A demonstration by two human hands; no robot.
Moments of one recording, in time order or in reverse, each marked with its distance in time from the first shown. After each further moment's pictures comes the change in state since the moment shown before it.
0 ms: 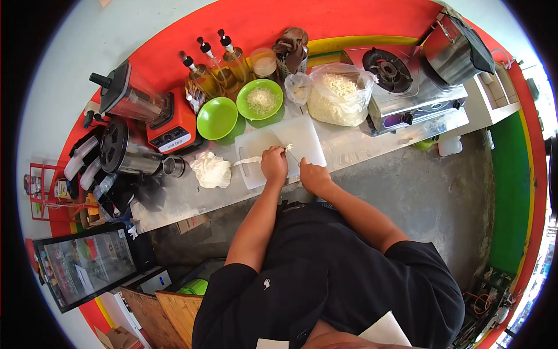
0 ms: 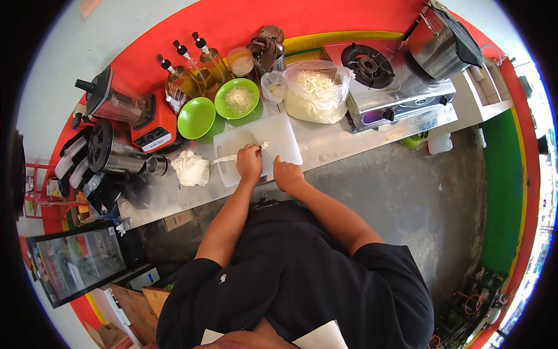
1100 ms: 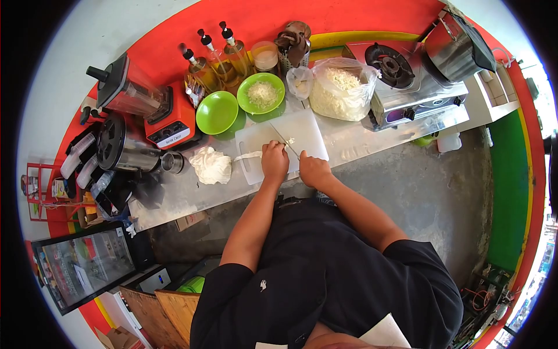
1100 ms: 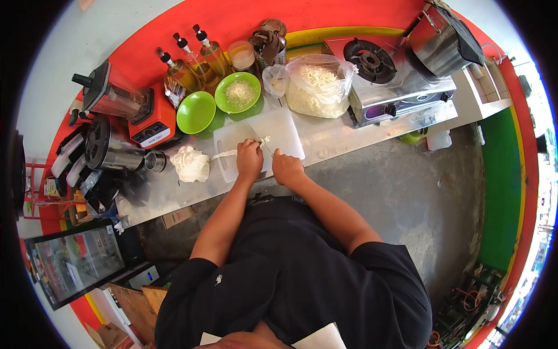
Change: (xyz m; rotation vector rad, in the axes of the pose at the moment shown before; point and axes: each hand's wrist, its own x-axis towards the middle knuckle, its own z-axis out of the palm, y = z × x) left_hand -0.002 -0.009 -0.012 -0.013 -0.045 0.151; right_hand 0.005 -0.013 -0.006 -0.007 -0.008 0.040
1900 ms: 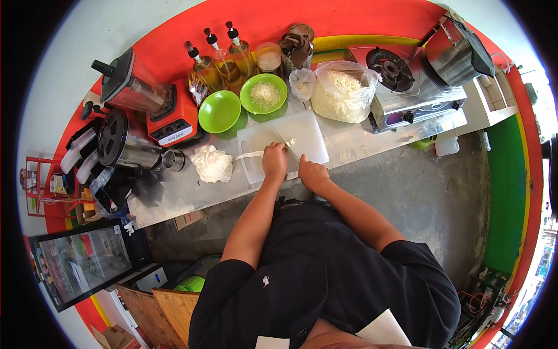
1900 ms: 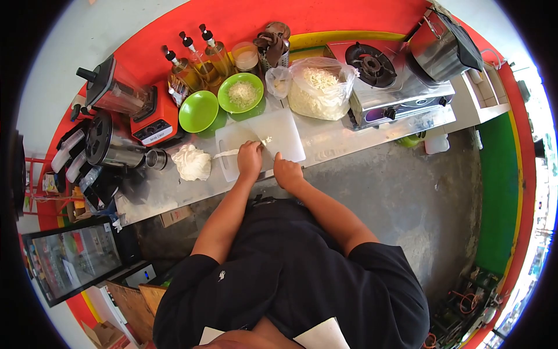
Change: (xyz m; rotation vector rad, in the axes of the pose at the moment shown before) left_hand 0.001 -0.006 0.003 -0.067 0.050 -0.016; right_hand 0.002 -0.001 0.022 0.002 -0.001 0.036
